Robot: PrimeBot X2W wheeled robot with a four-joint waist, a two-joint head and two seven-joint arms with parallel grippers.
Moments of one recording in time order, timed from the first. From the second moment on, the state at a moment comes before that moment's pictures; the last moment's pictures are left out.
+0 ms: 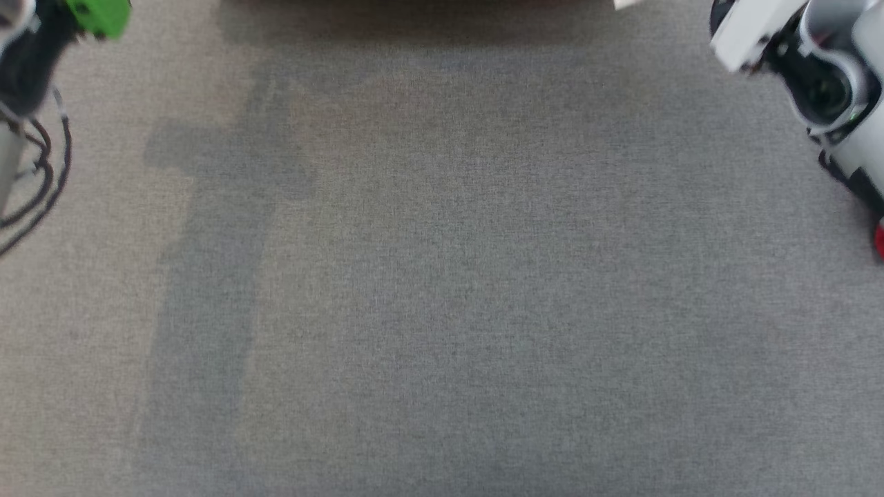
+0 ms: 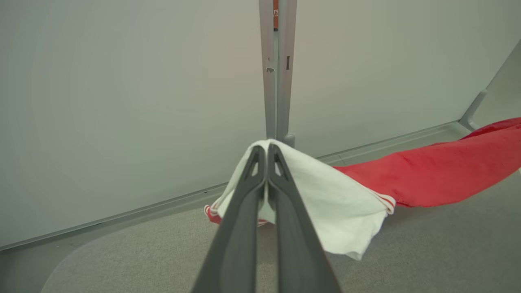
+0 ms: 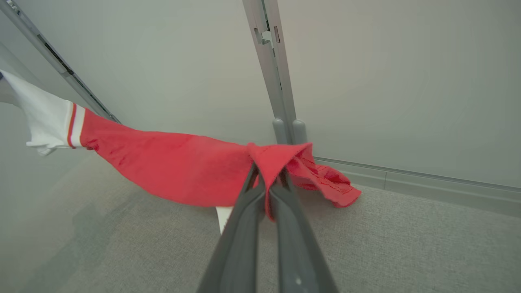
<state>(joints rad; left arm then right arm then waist) -1.34 0.53 -0.83 0.68 -0.99 -0.13 0.09 -1.27 -0.54 0.89 0.62 1.15 0.13 0.03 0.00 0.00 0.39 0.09</state>
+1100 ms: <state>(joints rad) -0.53 1.19 -1.08 -0.27 -1.53 0.11 0.67 -0.63 -0.92 1.20 0.22 1.43 0.13 0.40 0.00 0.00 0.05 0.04</state>
